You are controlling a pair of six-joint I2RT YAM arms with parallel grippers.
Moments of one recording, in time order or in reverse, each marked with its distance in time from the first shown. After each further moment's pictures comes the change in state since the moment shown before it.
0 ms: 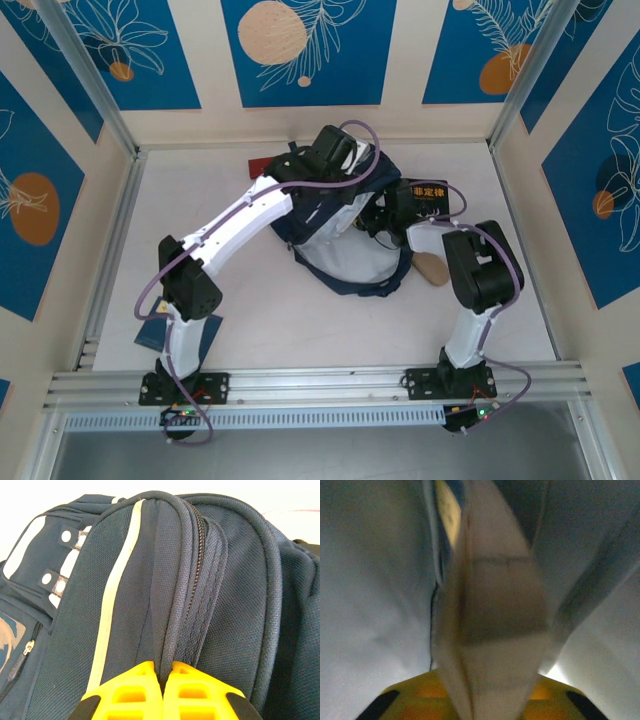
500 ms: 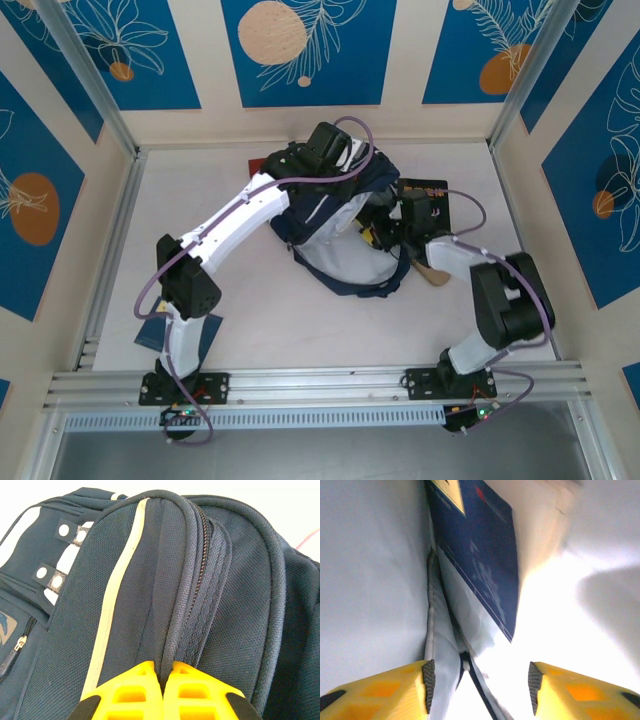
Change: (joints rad) left arm 0.027 0.000 0.000 -0.005 0.057 -0.042; right arm -0.032 -0.320 -0.196 -0.208 -0.056 -0.084
